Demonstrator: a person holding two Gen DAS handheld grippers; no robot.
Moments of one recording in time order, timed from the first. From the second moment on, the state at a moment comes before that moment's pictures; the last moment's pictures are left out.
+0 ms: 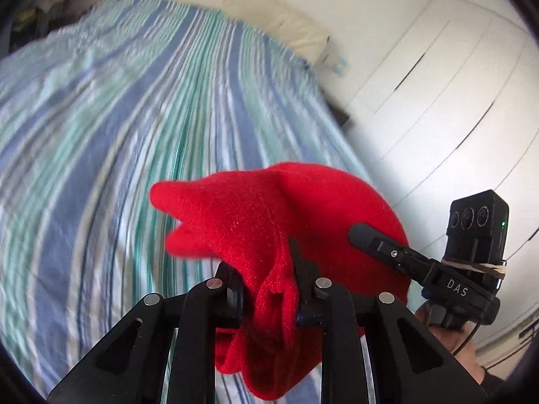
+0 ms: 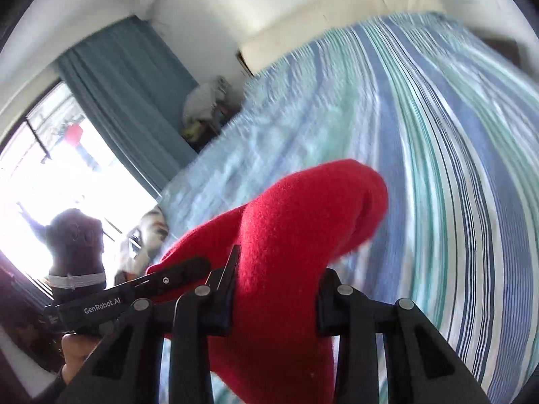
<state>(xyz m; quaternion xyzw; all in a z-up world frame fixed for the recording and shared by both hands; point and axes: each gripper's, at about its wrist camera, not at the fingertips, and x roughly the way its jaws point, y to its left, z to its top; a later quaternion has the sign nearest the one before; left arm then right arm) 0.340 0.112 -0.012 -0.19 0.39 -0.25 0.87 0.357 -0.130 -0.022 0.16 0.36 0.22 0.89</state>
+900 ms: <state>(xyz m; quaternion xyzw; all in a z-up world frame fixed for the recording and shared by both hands) 0.071 0.073 -0.055 0.03 0.43 -0.02 0.90 0.083 -0.173 -0.052 -0.04 0.48 0.04 0.87</state>
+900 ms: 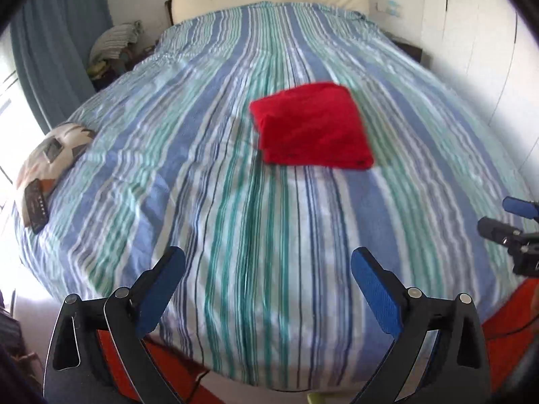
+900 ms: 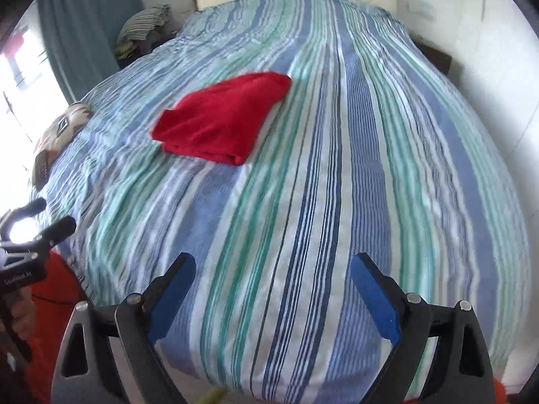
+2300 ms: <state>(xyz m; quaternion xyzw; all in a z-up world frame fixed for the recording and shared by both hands) -0.003 0.060 0.015 0.05 0.48 0.02 0.88 -0.010 -0.104 0.051 -0.07 0.48 0.04 0.88</state>
